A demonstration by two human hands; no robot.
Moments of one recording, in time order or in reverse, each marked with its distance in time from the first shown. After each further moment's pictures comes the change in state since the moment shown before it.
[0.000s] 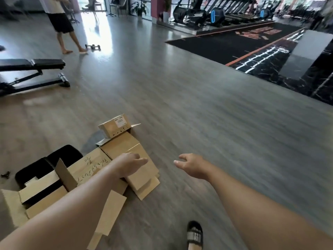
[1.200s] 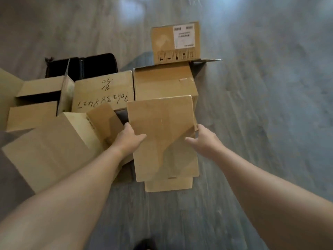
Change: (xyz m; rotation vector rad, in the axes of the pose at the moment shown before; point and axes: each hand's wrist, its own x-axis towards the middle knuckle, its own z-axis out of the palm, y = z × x) left_hand 0.491 -0.270 0.301 -0.700 0.460 -0.755; right_hand 0.676 0.124 0.279 -0.160 -0.289 -0.278
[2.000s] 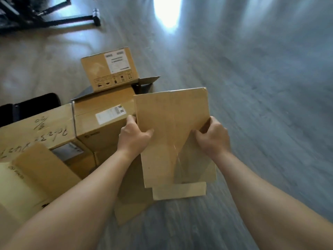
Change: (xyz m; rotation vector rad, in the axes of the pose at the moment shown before) left_hand 0.008 0.138 0.148 -0.083 0.139 0.589; right_hand -0.003 0.151 -0.079 0.254 0.757 -0.014
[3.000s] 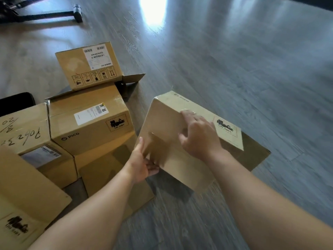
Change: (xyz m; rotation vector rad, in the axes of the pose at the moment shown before) left_hand -0.024 -0.044 0.090 -0.886 -0.539 -0.831; right_hand -0.007 -0.006 -0.010 -0.367 -0.135 -0.348
